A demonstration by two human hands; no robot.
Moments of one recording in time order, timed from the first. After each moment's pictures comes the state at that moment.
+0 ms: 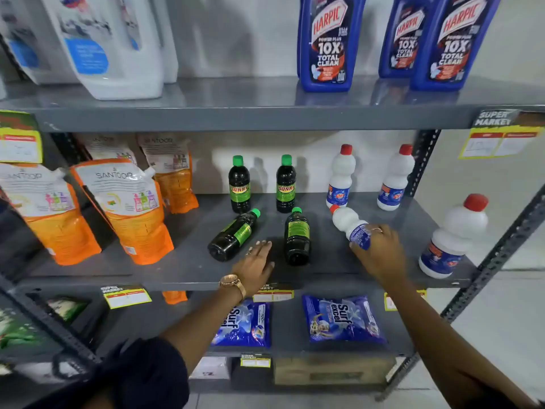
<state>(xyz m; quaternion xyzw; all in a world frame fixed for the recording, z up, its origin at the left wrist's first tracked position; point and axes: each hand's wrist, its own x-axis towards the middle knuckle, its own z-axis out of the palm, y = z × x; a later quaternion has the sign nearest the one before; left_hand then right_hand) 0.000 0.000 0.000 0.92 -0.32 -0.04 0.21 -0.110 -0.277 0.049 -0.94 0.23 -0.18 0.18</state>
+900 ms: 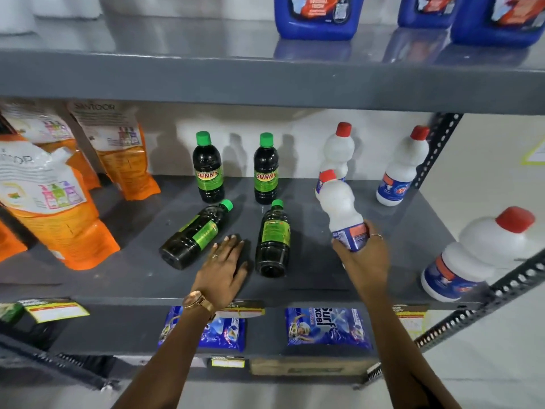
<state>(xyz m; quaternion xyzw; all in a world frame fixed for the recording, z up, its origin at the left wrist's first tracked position) 0.031 -0.024 -0.036 0.94 -0.29 0.05 0.18 -0.061 -0.300 0.017 -0.84 0.29 -0.26 0.37</state>
